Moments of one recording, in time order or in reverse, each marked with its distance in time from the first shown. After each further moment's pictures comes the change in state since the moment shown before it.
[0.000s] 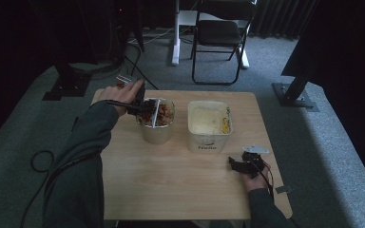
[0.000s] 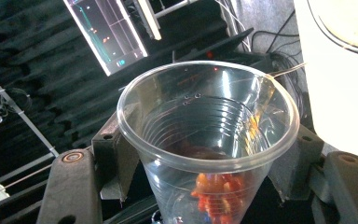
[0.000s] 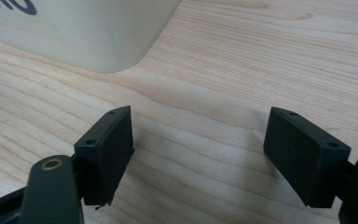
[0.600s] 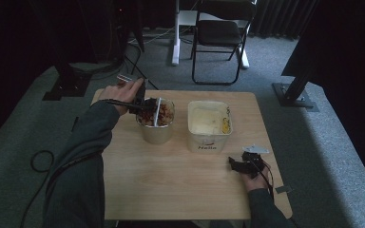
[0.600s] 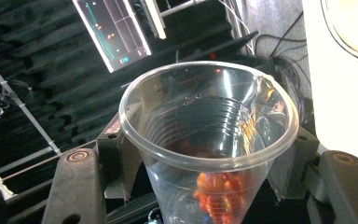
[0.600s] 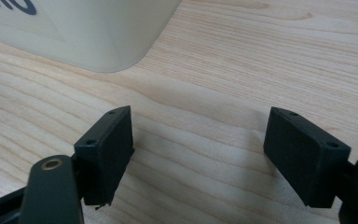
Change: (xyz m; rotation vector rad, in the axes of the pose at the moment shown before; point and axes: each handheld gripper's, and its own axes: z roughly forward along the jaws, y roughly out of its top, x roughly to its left) left arm 0.007 0.003 -0.004 -0.013 0.026 -0.029; right arm 0.000 0.000 0.000 0.000 0.000 0.001
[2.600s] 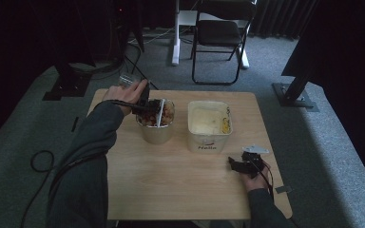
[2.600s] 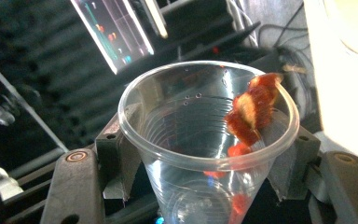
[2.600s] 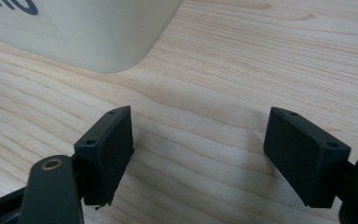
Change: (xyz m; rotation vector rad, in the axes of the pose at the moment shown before) left arm 0.001 0.011 -0.002 0.009 -0.013 0.027; right arm 0.000 0.000 0.000 0.000 0.003 -0.004
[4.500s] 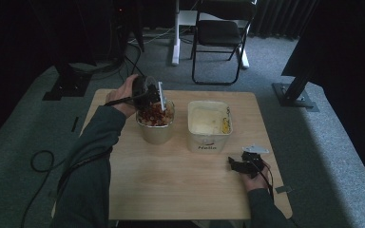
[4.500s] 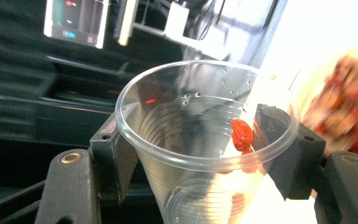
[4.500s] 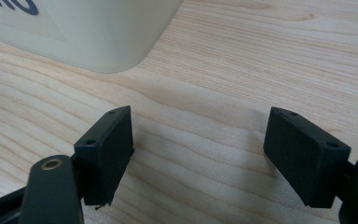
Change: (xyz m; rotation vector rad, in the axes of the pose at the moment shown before) left arm 0.030 -0.017 0.006 -0.148 -0.244 -0.709; right arm 0.000 0.000 0.000 0.000 0.001 0.000
